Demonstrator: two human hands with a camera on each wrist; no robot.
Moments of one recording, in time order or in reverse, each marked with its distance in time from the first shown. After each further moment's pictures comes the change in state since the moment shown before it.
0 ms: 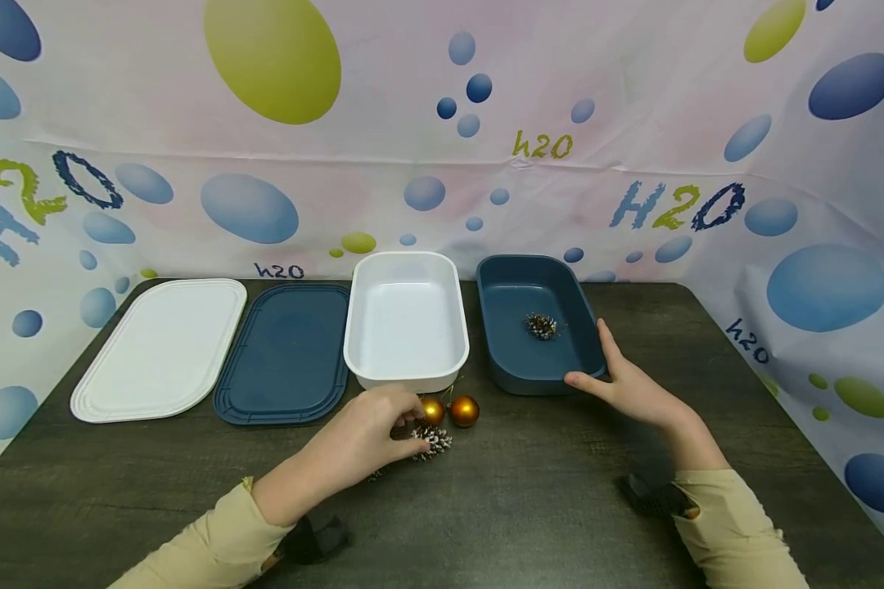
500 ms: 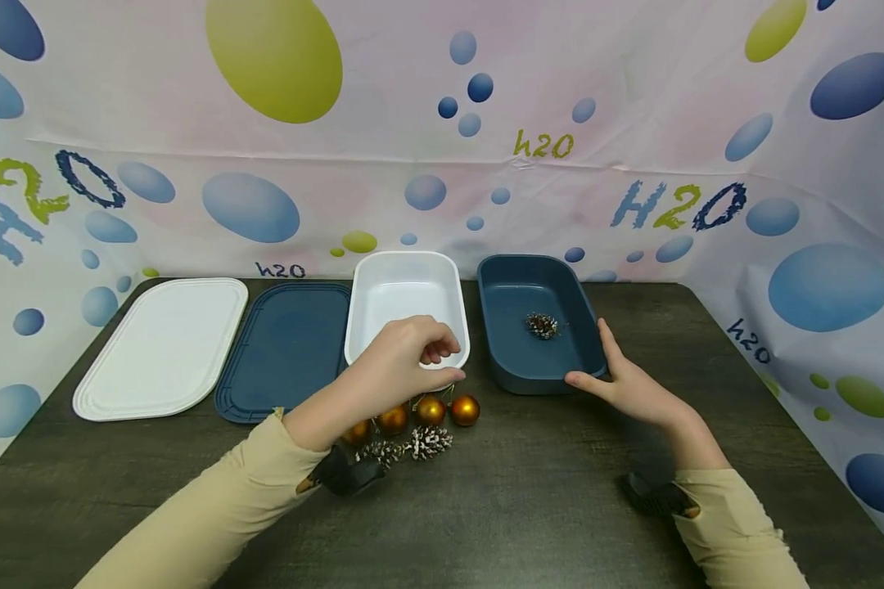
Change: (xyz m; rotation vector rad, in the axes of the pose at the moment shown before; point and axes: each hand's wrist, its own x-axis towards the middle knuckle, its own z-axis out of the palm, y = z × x) left_hand 0.058 0.019 -0.035 -0.098 0.069 0.062; right_hand 0.001 0.001 -0.001 -0.007 -0.005 0.012
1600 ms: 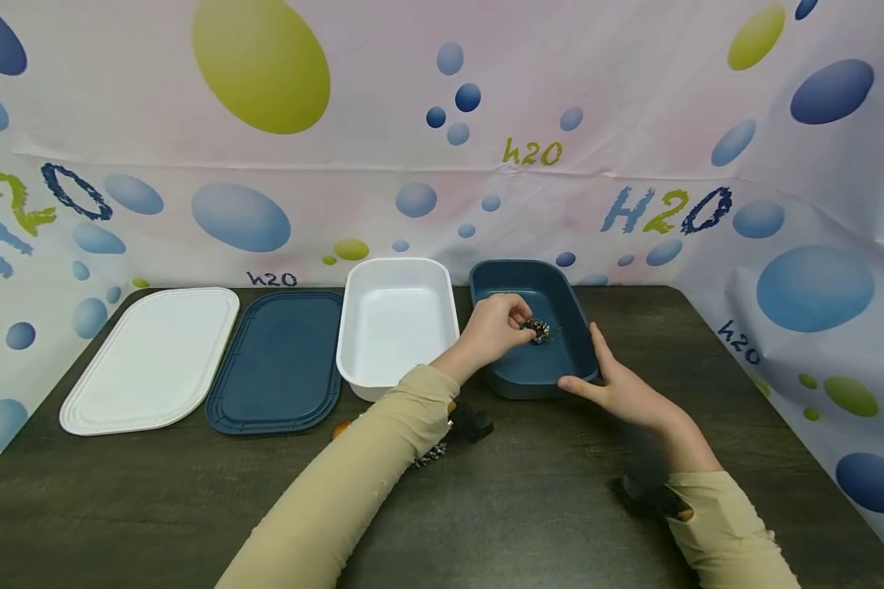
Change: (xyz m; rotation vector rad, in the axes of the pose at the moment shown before) left_hand 0.124 -0.016 0.097 -0.167 0.025 -0.158; right_hand 0.000 -0.001 -0.001 0.012 0.009 -0.009
